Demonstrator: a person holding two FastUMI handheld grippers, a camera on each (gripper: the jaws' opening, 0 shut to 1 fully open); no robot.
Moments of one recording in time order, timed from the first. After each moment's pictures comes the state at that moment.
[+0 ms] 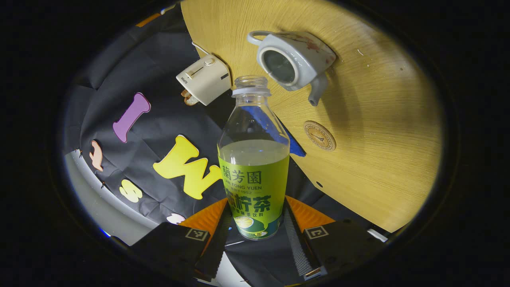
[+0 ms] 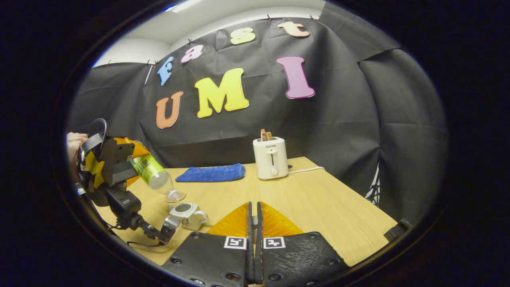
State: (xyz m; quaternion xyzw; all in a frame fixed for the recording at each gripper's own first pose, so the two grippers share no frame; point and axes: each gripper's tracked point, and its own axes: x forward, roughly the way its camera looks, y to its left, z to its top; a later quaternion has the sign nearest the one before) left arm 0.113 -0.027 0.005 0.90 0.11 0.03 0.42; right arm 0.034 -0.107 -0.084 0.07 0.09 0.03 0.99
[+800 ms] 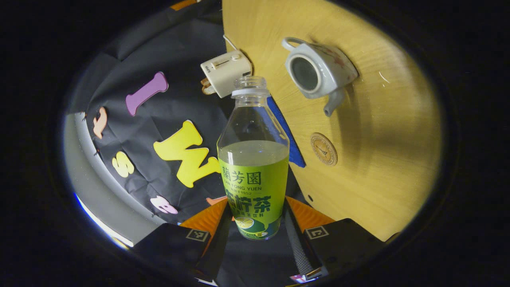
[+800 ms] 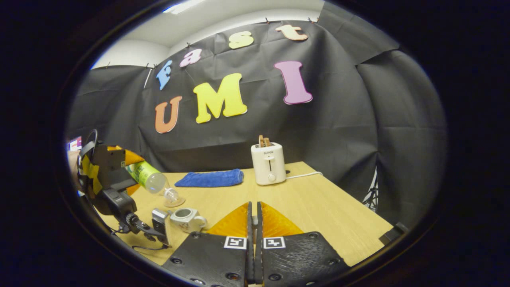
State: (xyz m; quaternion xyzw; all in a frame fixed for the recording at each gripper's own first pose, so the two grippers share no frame) left arm 0.107 -0.016 -0.014 0.81 0.10 0.03 0.58; right arm 0.032 -0.122 -0.061 0.08 0.07 0.02 0.99
